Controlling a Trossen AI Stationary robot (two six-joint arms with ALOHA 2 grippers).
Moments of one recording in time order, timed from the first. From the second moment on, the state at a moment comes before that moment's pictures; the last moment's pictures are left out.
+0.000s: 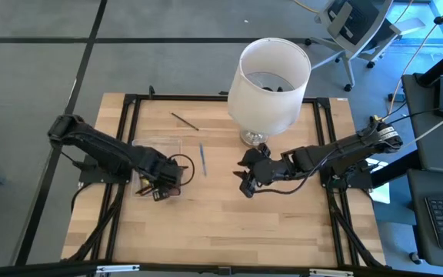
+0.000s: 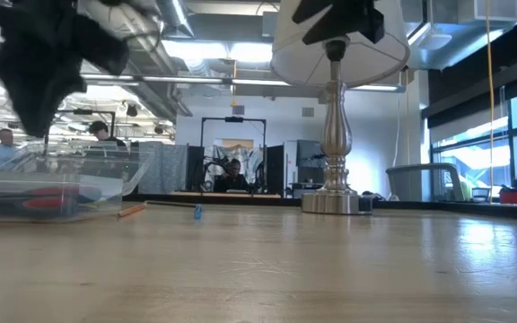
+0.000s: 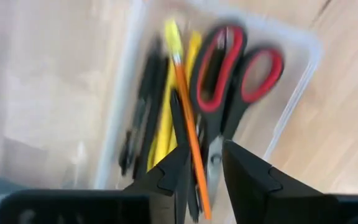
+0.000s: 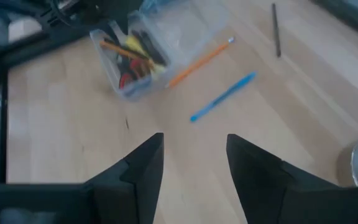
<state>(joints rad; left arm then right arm) -0.28 1.35 0.94 -1.13 -0.04 -0.68 0.30 1.51 1.25 -0.49 0.45 0.62</state>
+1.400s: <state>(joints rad) -0.28 1.18 0.94 -1.10 -0.16 -0.76 0.10 2.11 1.25 0.16 0.39 0.63</state>
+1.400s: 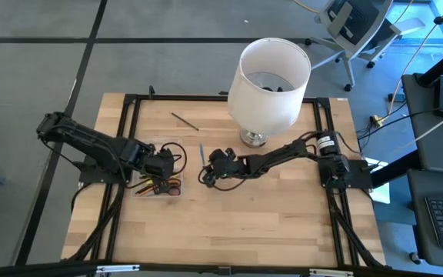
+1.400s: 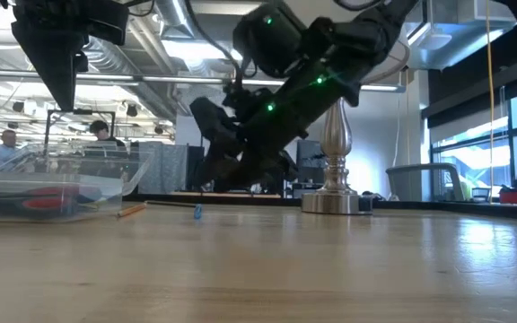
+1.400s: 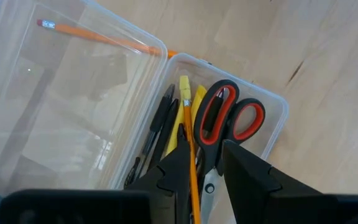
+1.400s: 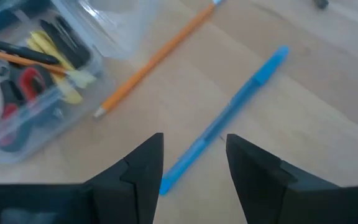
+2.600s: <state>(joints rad) -0.28 1.18 0.94 -1.09 -0.16 -0.81 0.06 2.32 1.46 -0.02 0.30 0.66</state>
